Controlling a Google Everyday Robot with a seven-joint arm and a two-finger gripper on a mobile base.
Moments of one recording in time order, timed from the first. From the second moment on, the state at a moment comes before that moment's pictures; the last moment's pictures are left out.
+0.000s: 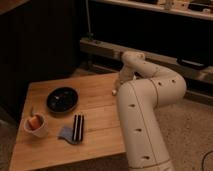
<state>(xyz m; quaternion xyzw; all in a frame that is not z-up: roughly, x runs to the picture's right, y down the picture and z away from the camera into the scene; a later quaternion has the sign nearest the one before) 0.098 -0.015 0.985 -0.23 0.25 0.85 0.41</state>
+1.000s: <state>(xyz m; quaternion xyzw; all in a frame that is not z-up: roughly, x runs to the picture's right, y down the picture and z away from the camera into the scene) -0.027 -0.076 0.801 -0.29 0.08 0.72 0.62</state>
